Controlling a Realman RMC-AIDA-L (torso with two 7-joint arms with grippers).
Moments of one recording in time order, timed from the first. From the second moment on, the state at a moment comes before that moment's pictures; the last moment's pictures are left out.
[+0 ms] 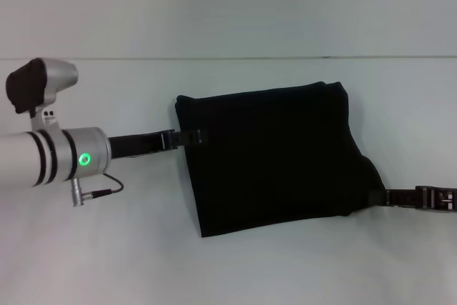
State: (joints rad) left arm -0.70 -2.12 0.71 0.46 2.09 0.98 -2.07; right arm 0.56 1.92 -0.66 -0.40 -2.13 -1.42 2.00
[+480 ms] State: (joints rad) left arm -0.75 -2.12 0.75 0.44 2.10 0.96 -2.09; right arm 0.56 1.92 -0.66 -0.41 -2.12 -1.42 2.00
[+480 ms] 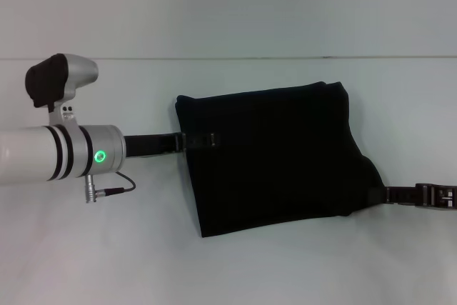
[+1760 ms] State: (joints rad) left arm -0.76 -2.11 0.76 0.44 2.09 0.99 -2.04; right arm 0.56 1.94 -0.67 -0.40 -2.14 -1.39 1.99
